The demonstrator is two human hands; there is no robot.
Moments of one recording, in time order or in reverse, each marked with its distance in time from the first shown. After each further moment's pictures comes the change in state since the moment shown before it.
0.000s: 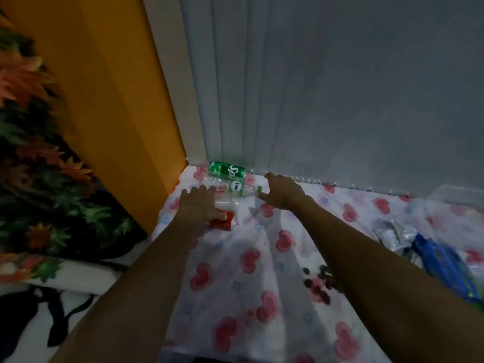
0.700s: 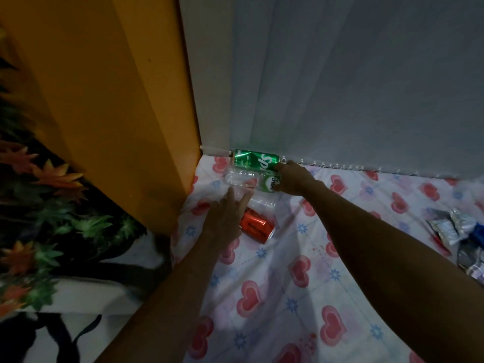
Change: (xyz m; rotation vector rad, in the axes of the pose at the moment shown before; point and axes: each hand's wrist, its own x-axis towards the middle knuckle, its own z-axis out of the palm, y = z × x) left_hand 0.065 -0.079 0.098 0.038 0.183 0.348; right_hand 0.129 -0.053 0.069 -0.074 -0.117 0.101
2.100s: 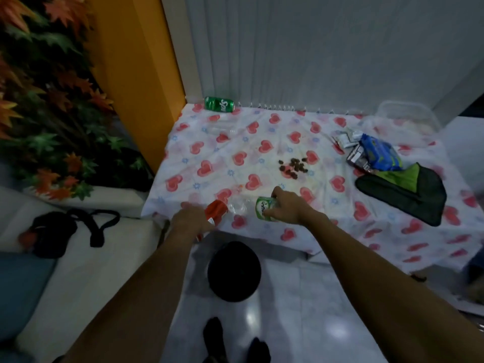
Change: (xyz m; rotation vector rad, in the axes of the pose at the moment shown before) left_hand -0.385 0.243 -0.037 -0.222 -0.432 -0.568; right_hand -0.525 0.095 0.117 0.322 -0.076 -0.065
